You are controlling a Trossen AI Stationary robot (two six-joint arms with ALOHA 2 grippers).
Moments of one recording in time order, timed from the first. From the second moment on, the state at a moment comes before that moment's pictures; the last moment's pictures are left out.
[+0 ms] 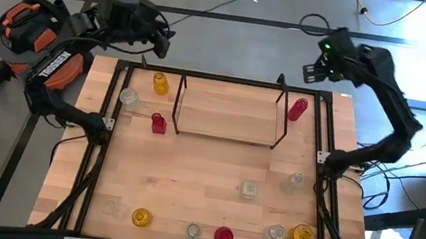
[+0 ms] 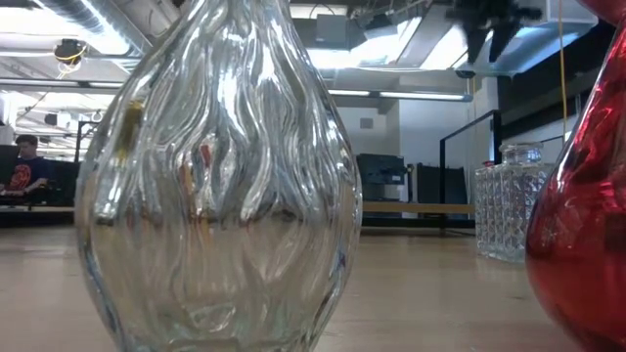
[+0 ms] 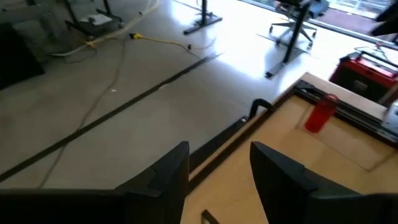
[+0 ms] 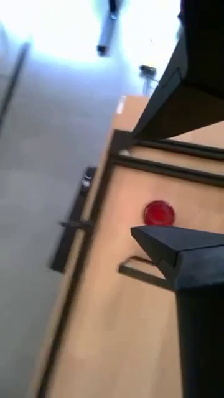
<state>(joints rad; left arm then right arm) 0.69 1.30 1.79 -0.94 -0.10 -0.08 -0.76 1.42 1.87 -1.55 0.39 0.39</state>
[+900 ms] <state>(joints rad) 0.67 1.32 1.79 -1.14 -0.06 -0.10 -0.90 1.45 1.26 -1.23 0.14 0.39</state>
